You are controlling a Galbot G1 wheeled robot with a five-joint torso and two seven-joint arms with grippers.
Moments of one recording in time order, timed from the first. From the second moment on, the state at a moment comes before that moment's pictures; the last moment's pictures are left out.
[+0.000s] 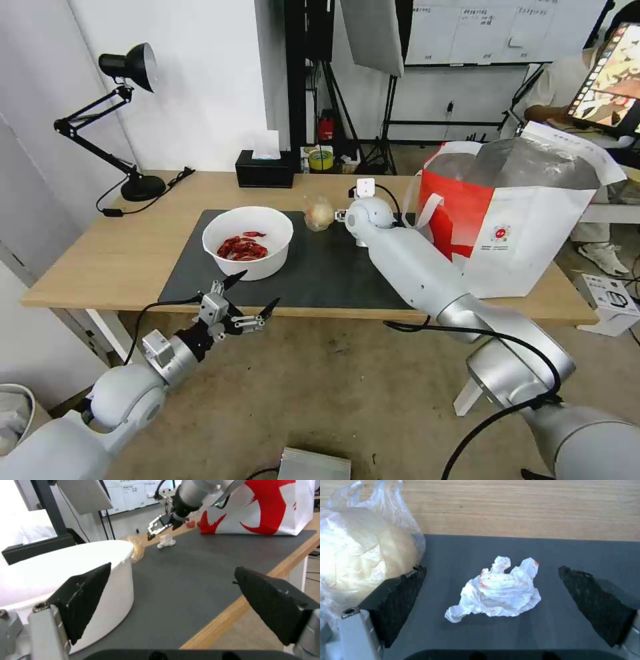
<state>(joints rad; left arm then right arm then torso) 1.25 -0.72 -0.25 -1.92 -0.55 -0.20 0.21 -0.09 1.44 -0.24 0.88 0.93 -0.61 0.62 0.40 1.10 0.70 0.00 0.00</state>
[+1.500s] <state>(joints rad) 1.25 -0.71 -0.25 -1.92 -0.55 -0.21 0.21 -0.10 1.45 -0.24 0.84 0.92 -0.63 0.61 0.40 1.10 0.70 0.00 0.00</state>
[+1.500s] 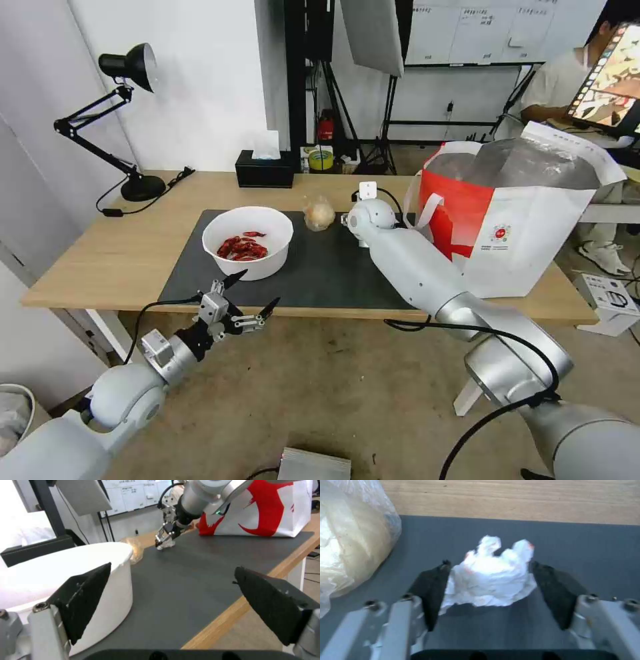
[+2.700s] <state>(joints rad) 1.26 -0.70 -0.27 -1.93 -0.55 -0.21 0.21 -0.09 1.30 -0.25 1.17 0.93 -0.62 0.71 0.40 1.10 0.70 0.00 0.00</state>
